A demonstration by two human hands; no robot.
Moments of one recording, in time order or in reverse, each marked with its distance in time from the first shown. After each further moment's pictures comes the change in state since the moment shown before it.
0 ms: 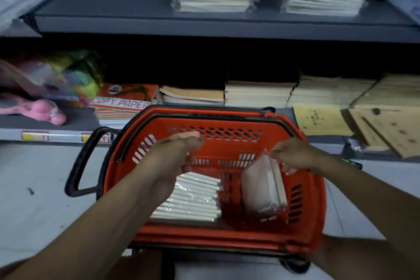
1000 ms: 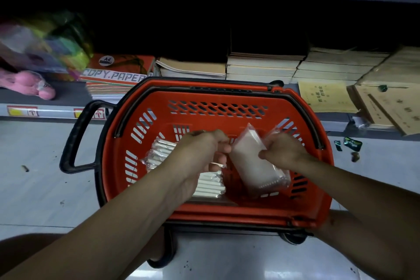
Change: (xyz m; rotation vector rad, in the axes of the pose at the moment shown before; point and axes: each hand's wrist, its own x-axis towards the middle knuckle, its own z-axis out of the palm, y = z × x) left_hand -0.007 -0.027 0.025 0.048 -0.123 -0.111; right_hand 0.019 0.023 0.068 -0.277 0.173 -0.064
